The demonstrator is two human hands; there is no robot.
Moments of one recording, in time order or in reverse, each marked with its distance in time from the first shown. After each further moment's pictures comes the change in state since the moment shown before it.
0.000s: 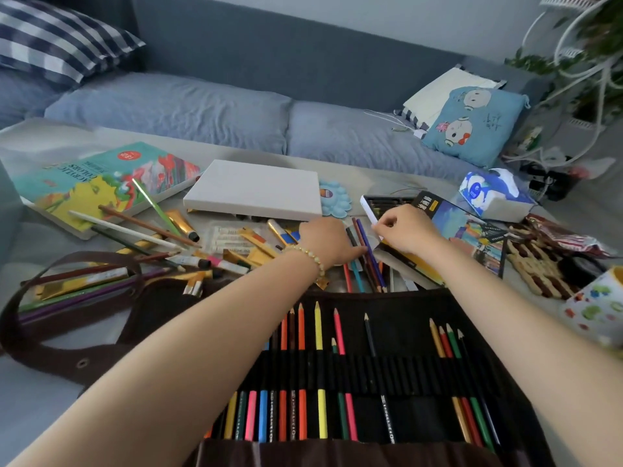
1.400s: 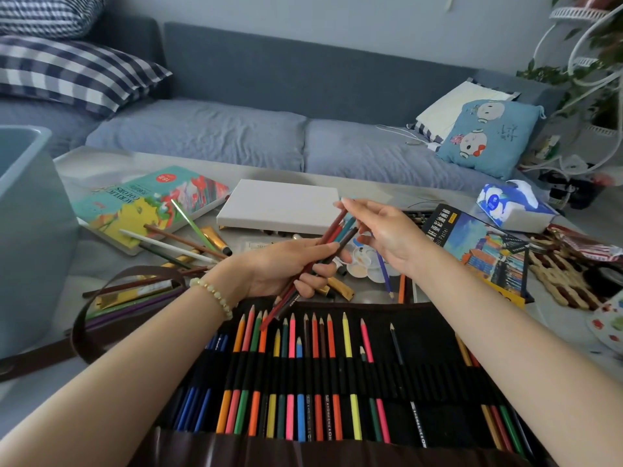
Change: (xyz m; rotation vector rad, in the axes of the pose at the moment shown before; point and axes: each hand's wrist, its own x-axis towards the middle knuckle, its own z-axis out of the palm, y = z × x) left_hand -0.099 -0.084 -0.070 -1.635 -0.785 0.025; right_hand -0.045 -0.088 -0.015 1.139 -0.244 -0.044
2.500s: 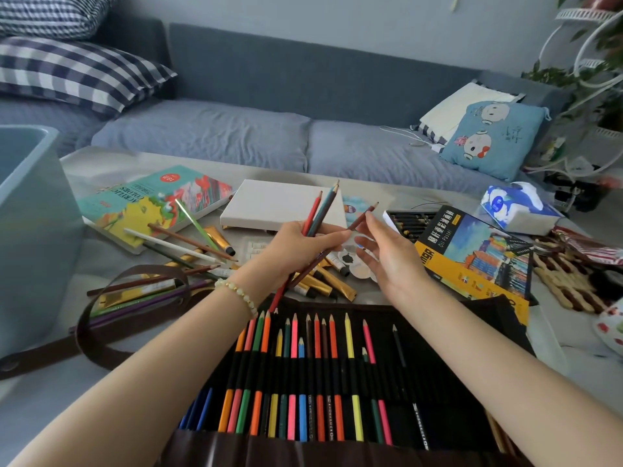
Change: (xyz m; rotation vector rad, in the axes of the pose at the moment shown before) left_hand 0.016 0.000 0.007 0.384 0.666 0.265; right_hand -0.020 0.024 0.016 0.511 0.283 0.093
